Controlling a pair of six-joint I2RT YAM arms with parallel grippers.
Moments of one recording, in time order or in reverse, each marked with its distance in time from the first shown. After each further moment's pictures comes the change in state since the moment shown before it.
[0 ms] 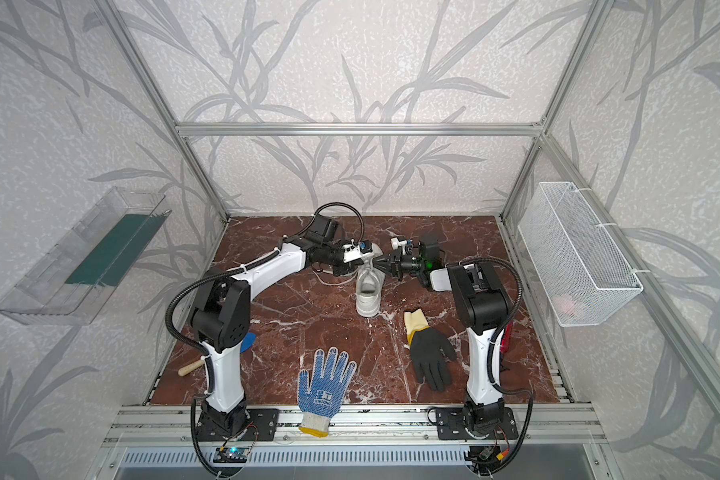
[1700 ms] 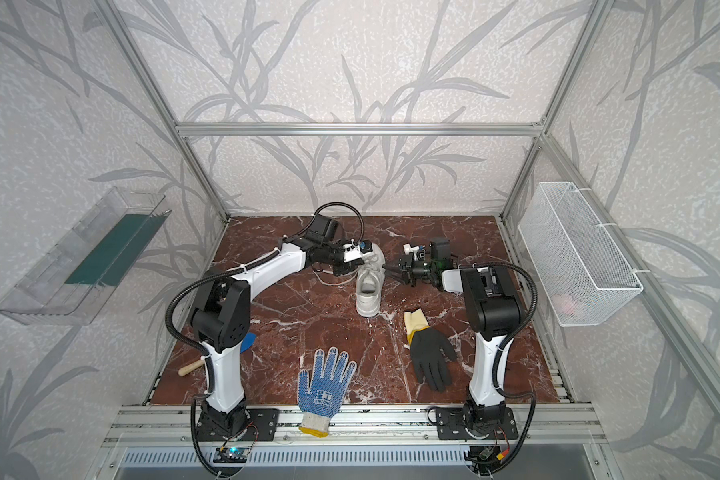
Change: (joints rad) left arm 0.000 0.000 0.000 0.008 0.010 0.000; right arm -0.083 -0.092 -0.064 -0.348 0.002 -0.295
